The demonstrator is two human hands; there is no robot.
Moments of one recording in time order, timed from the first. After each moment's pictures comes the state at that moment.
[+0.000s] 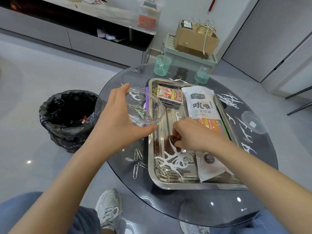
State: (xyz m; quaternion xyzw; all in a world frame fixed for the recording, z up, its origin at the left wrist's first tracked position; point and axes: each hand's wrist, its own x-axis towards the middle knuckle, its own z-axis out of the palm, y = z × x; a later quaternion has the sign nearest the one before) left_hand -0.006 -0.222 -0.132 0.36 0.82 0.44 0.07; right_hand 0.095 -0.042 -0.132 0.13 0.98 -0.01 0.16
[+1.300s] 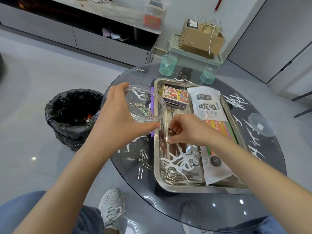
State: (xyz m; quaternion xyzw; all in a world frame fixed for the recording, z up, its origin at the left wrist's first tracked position) left_hand -0.013 -0.225 -0.133 0.32 0.82 0.47 0.05; right_hand 0.079 -0.041 -0.133 0.20 0.96 -0.19 0.10
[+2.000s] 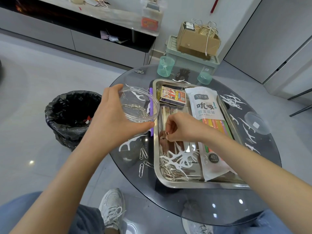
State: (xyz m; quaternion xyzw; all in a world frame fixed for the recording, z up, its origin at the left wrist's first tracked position) left_hand -0.015 -0.236 -0.132 0.32 0.82 0.48 0.06; right_hand 0.071 -0.049 -0.131 0.17 0.96 -0.20 0.13
